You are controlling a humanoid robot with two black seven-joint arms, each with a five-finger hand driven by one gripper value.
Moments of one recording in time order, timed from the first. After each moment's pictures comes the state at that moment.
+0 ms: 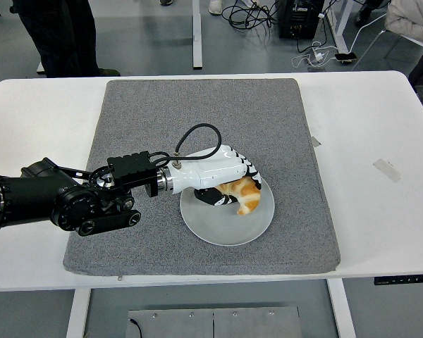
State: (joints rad) left arm -1.22 0.11 0.43 -0.95 1.23 0.56 -0.42; right arm -0.10 0.00 0.07 0.16 -0.08 -0.05 0.23
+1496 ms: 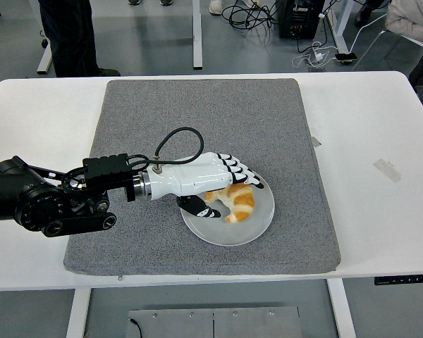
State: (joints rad) left arm -1.27 0.28 0.45 -1.17 1.21 0.57 -0.49; right arm -0.10 0.00 0.07 0.16 -0.08 -0.05 0.23
